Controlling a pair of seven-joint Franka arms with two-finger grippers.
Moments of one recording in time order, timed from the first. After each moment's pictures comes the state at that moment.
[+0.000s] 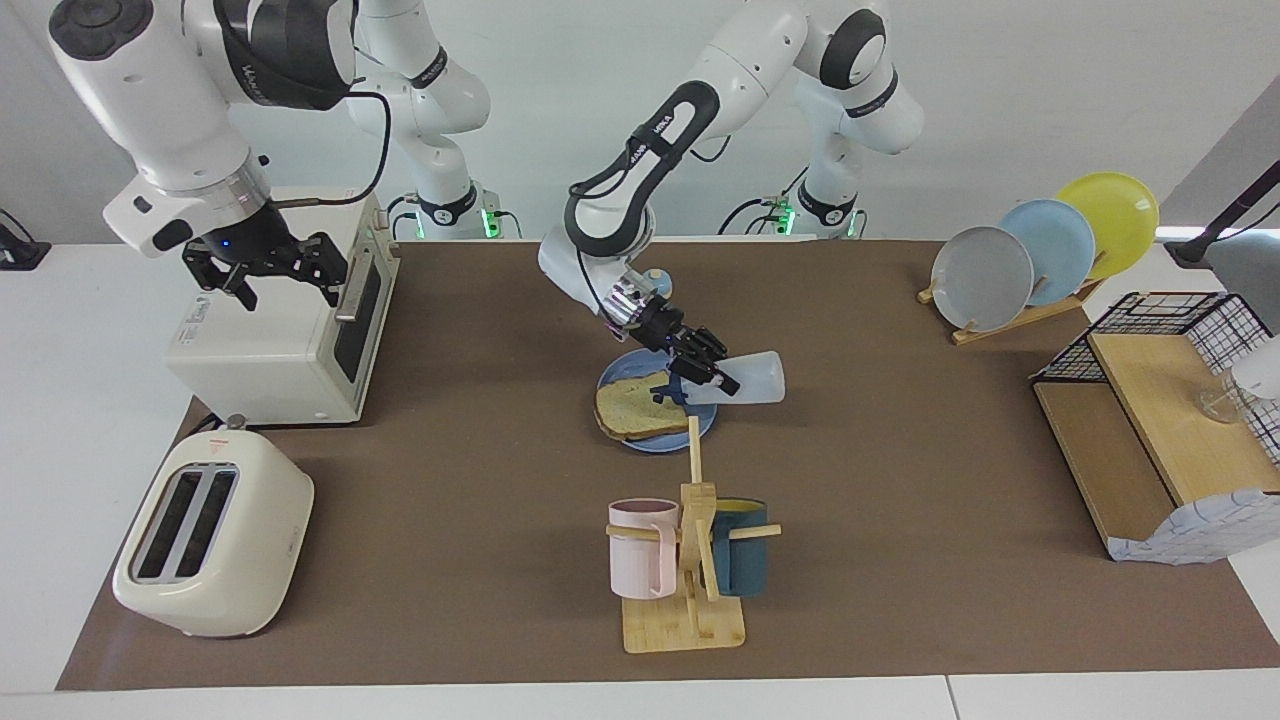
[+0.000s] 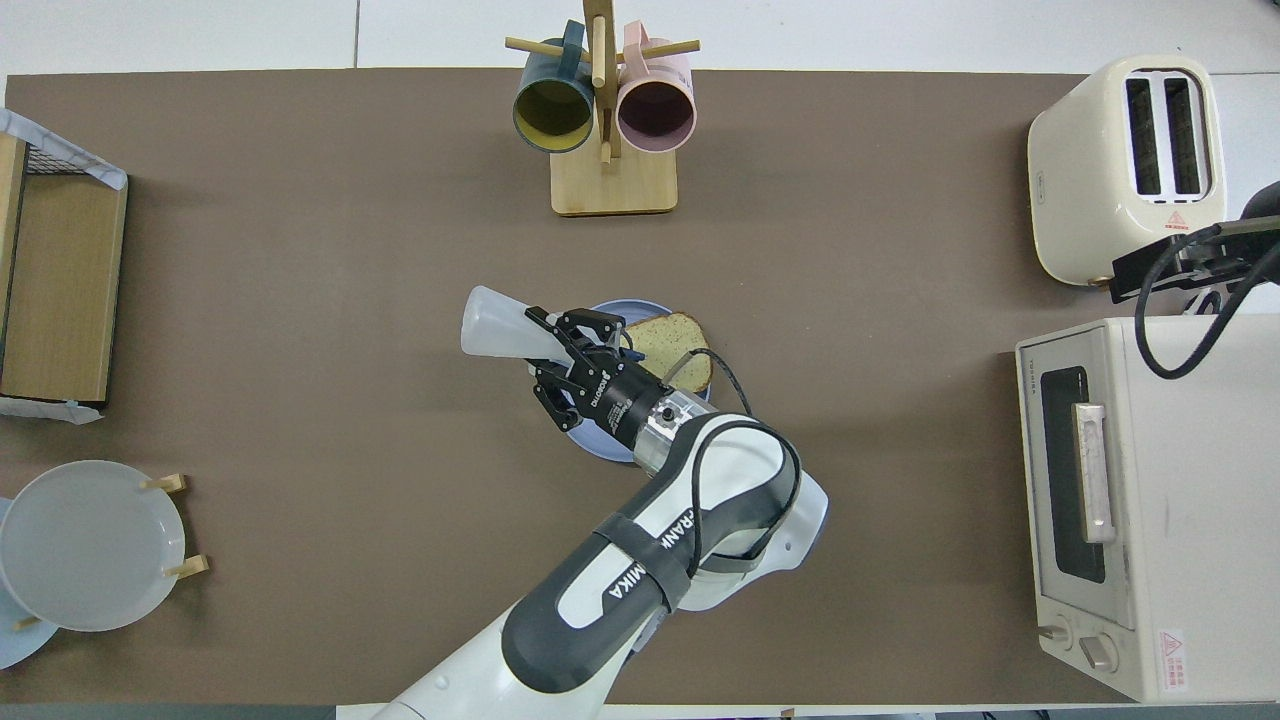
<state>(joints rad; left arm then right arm) -0.91 0.53 -0.12 -1.72 1.25 1.48 0.26 0.04 0.06 -0.07 -1.56 -0.04 1.57 -0.10</state>
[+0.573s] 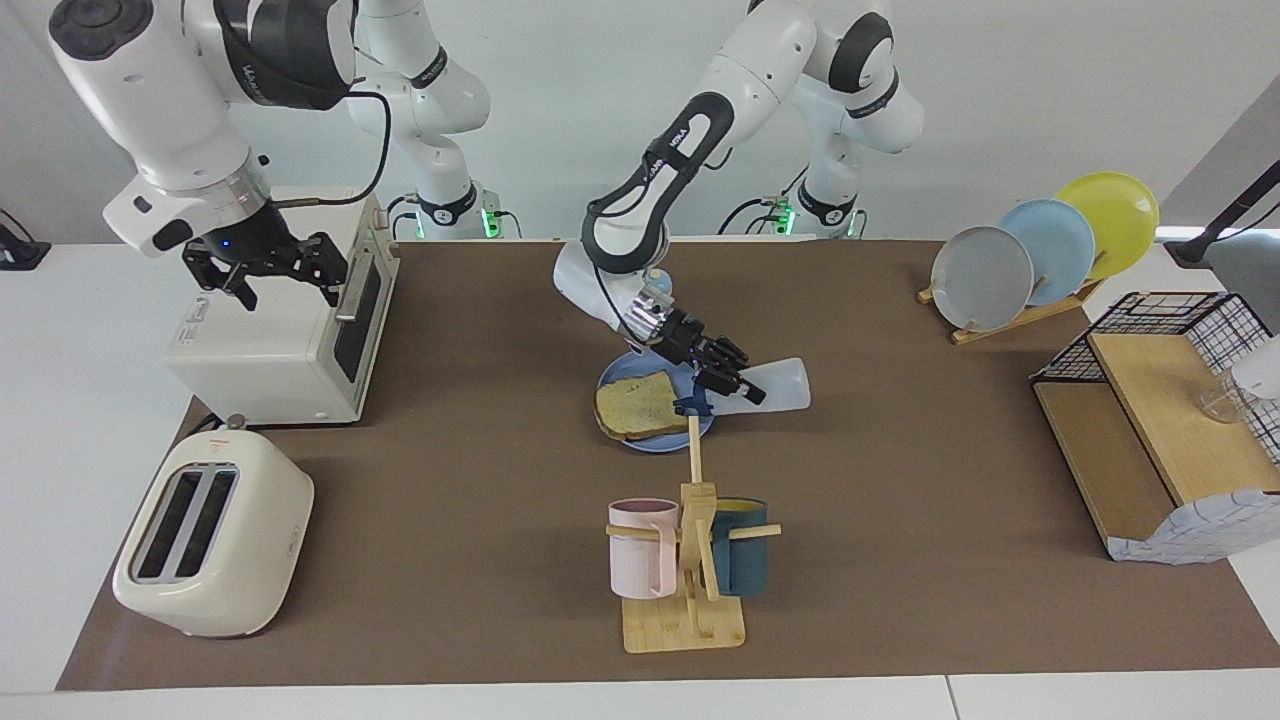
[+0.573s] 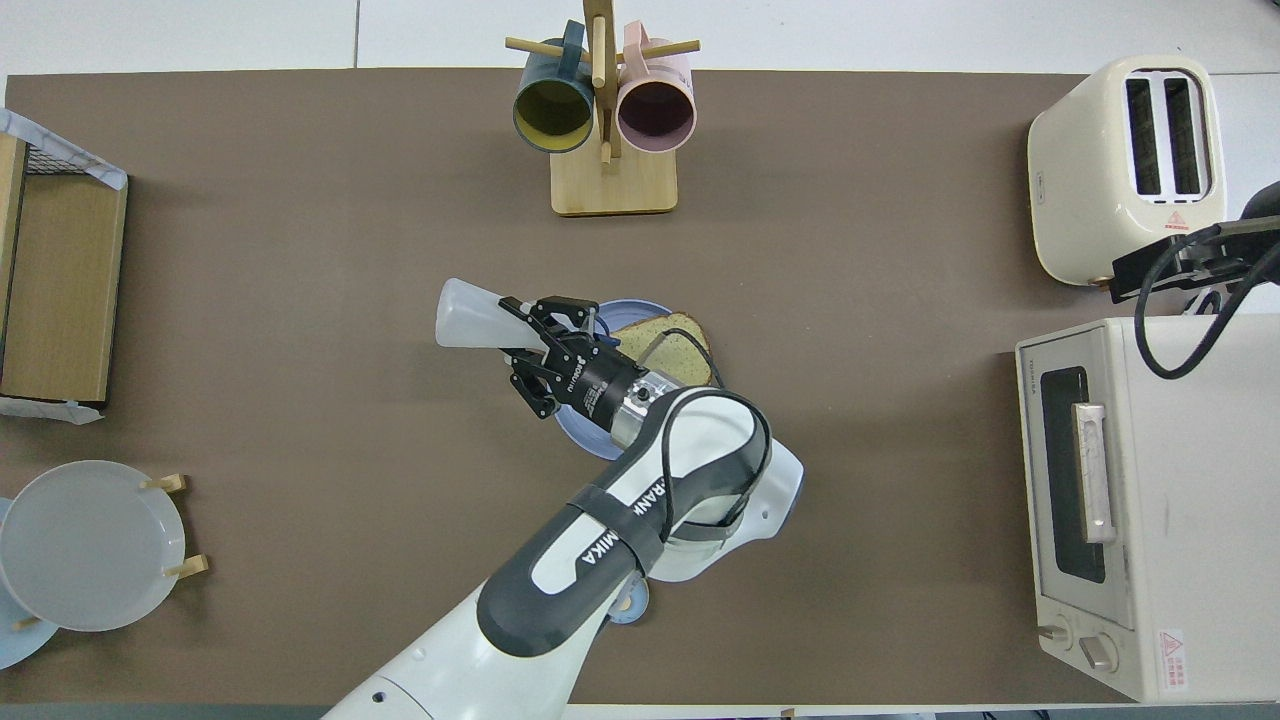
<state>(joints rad) -0.79 0.54 -0.11 -1.72 1.26 1.50 0.26 0.04 0.06 -0.07 -1.56 -0.04 1.57 -0.10</state>
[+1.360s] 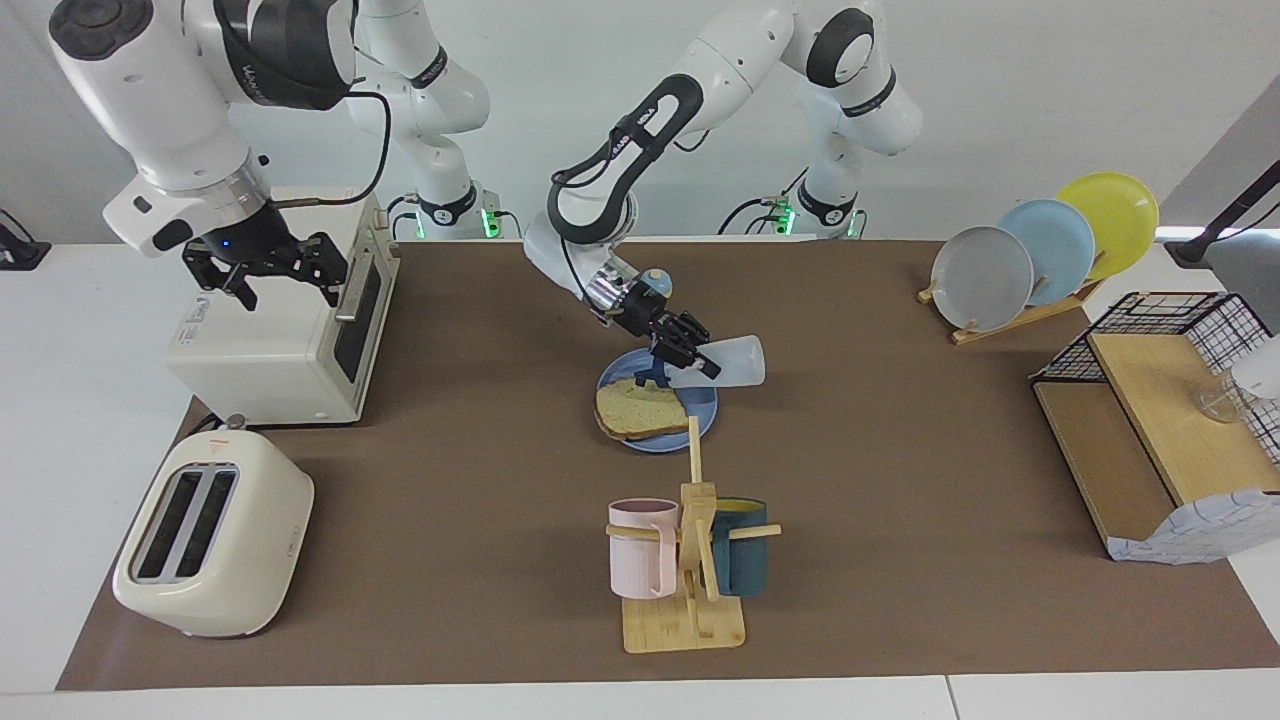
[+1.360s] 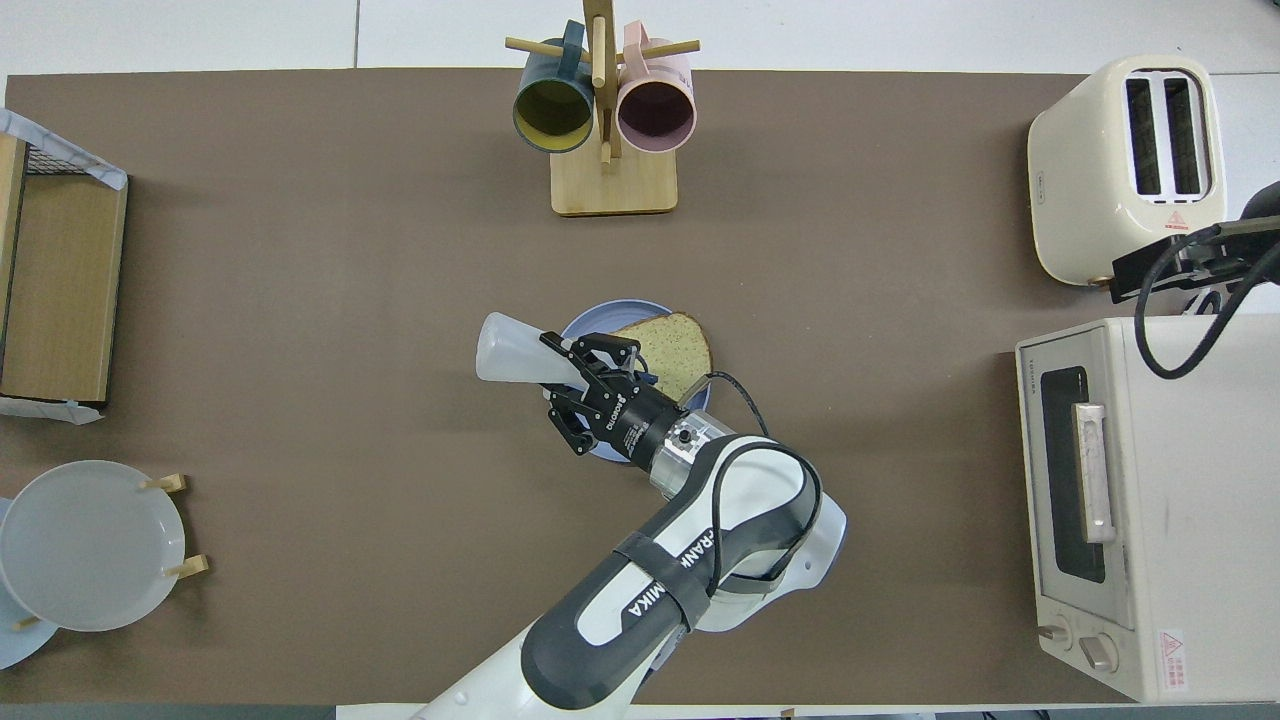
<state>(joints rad) -0.92 0.54 -0.12 -1.71 1.20 1.45 0.26 0.04 0.06 -0.07 -1.56 -0.04 1.57 -0.10</state>
